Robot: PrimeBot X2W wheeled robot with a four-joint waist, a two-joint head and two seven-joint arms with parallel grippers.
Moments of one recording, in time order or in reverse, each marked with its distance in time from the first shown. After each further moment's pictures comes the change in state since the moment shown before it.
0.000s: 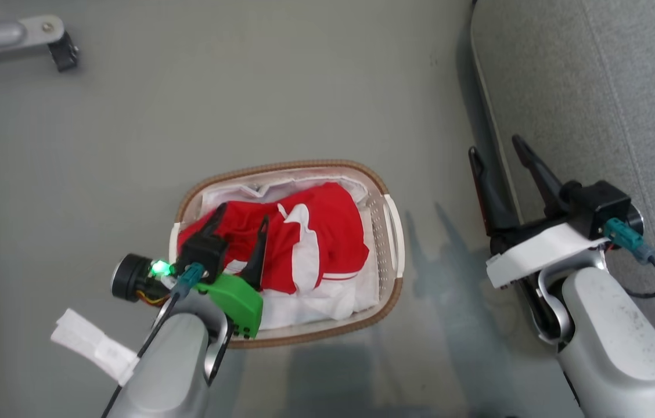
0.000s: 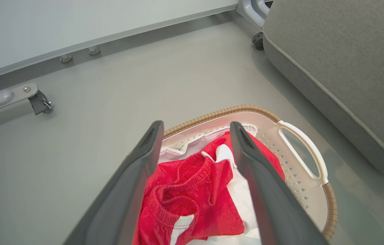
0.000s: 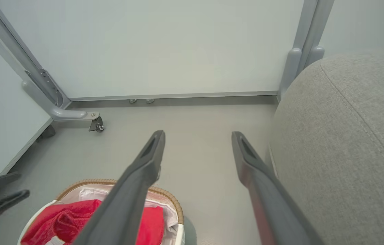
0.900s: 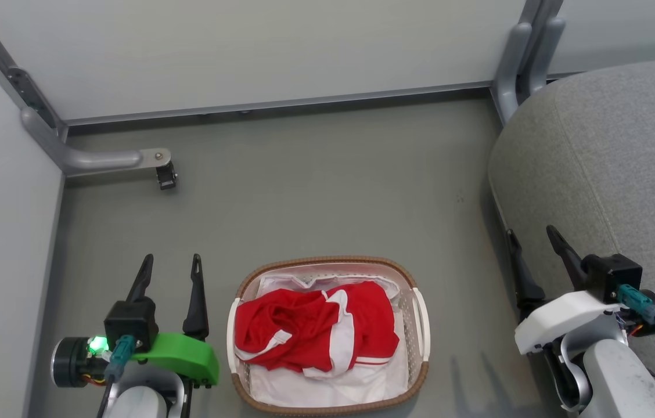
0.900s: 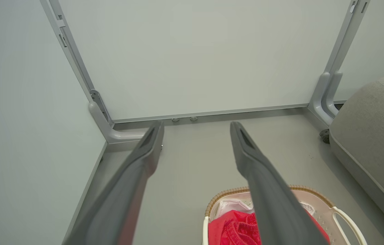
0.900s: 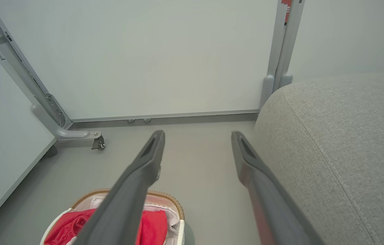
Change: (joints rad) left arm 0.311 0.048 0.169 -0.351 -0.063 0.150 0.033; right arm 0.191 0.037 -0.153 0.087 -0.049 0.000 0.033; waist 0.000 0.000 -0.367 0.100
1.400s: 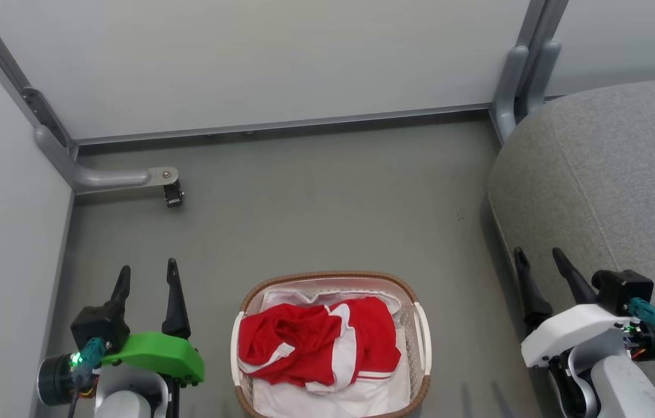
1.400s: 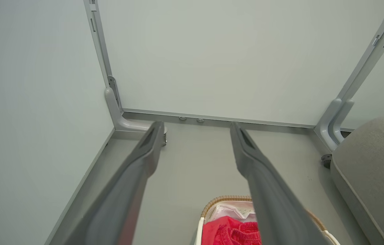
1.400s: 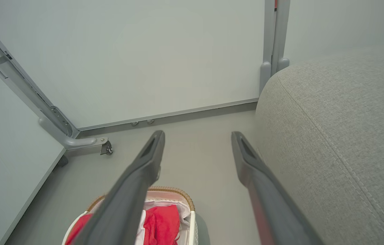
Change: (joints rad) left arm 0.014 0.013 0.013 -0.011 -0.163 0.056 0.033; right arm 0.034 -0.002 0.000 0.014 0.119 0.000 0.032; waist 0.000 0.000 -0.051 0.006
